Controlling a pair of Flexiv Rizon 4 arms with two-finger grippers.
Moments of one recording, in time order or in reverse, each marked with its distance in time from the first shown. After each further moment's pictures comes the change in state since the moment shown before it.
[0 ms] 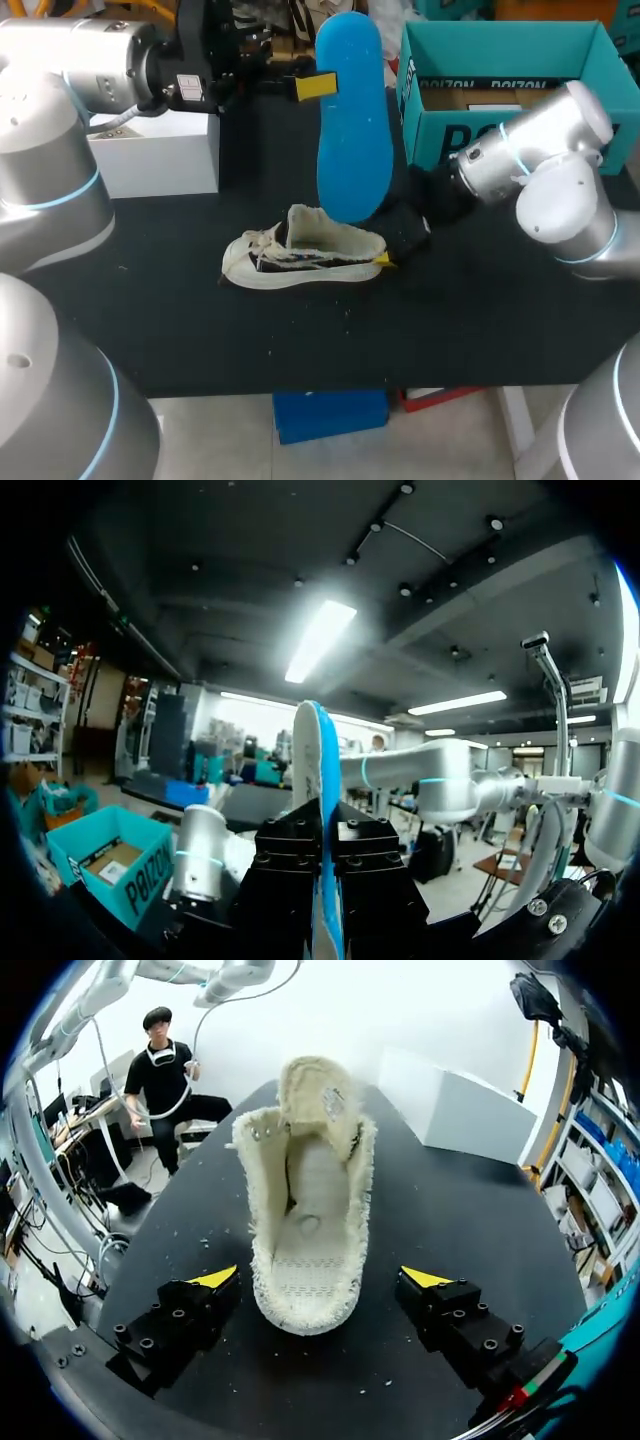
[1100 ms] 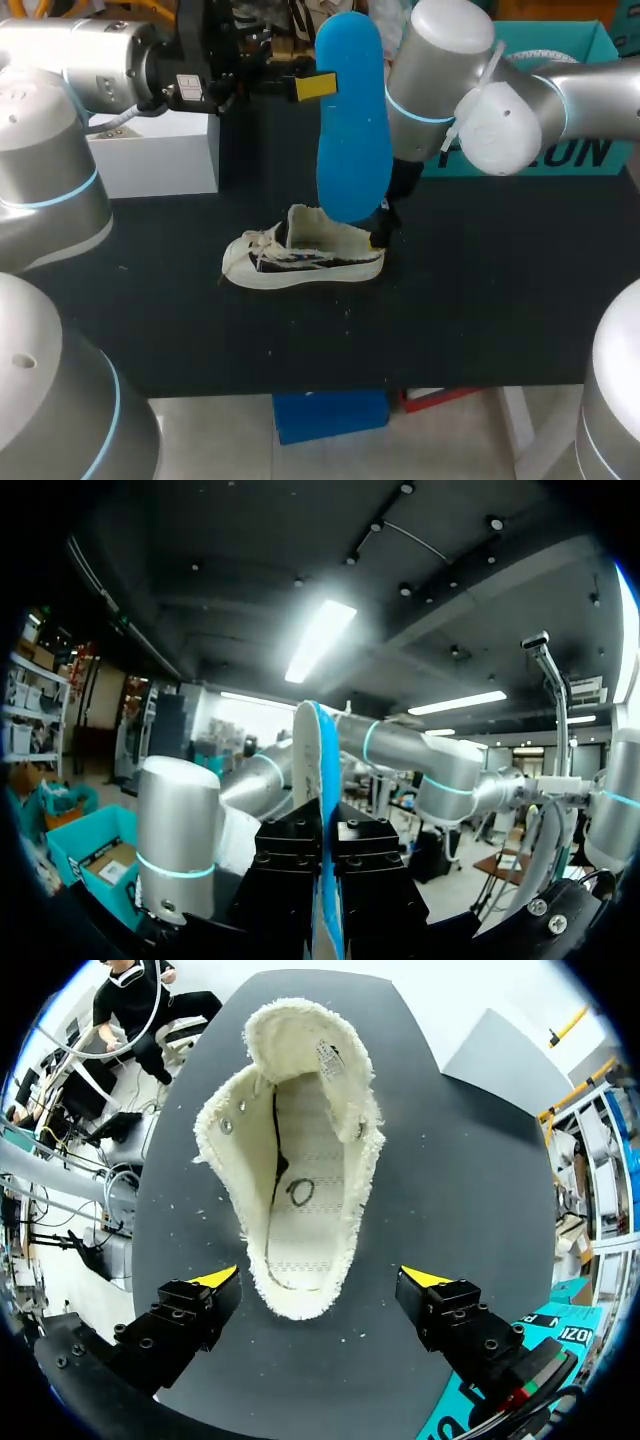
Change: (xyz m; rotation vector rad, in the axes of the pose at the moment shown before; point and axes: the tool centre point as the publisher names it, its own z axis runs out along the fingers) left arm 0.000 0.000 0.000 0.000 0.000 0.000; right arm -0.005 0.025 -0.013 0.604 -0.019 -0.002
